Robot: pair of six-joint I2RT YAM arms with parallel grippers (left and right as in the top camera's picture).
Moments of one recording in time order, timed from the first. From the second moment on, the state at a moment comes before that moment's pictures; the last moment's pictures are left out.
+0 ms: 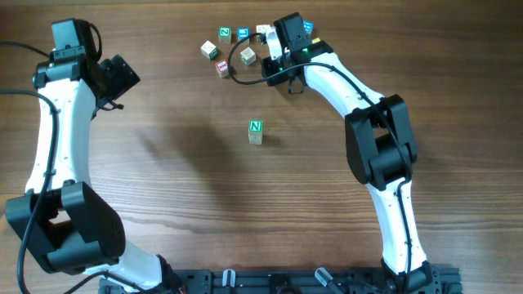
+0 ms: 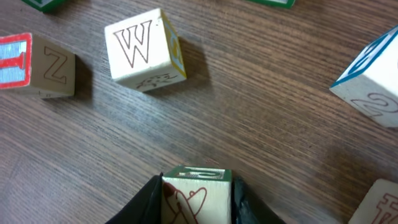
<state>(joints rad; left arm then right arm) 0.22 1.76 1.52 -0.91 -0.12 -0.48 0.42 2.44 1.95 -0.54 -0.18 0.03</state>
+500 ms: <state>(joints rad) 0.22 1.76 1.52 -0.91 -0.12 -0.48 0.41 2.29 1.95 -0.75 -0.19 0.06</state>
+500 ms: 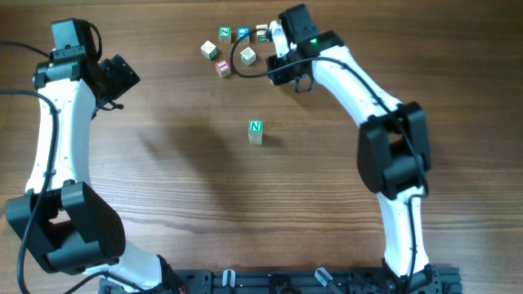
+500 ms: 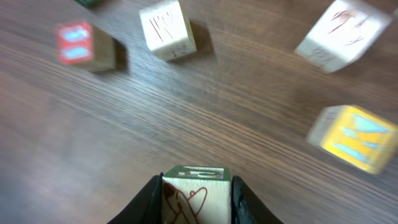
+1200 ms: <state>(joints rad) 0.22 1.76 1.52 -0.91 -0.12 -0.48 0.39 2.17 1.79 -1.08 -0.07 0.34</state>
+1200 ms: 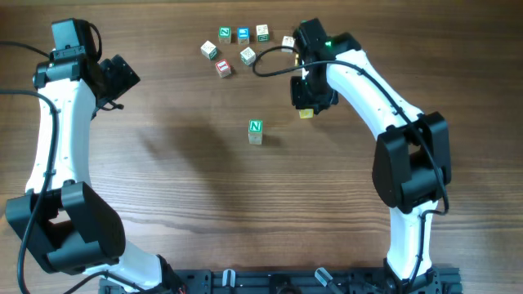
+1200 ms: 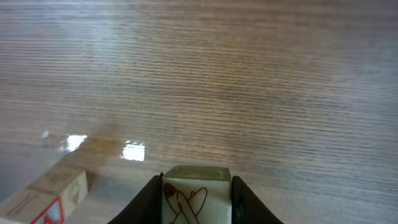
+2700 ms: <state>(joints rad) 0.22 1.76 1.52 -0.91 -0.12 -0.48 0.38 1.99 1.63 -0.98 -0.06 0.37</state>
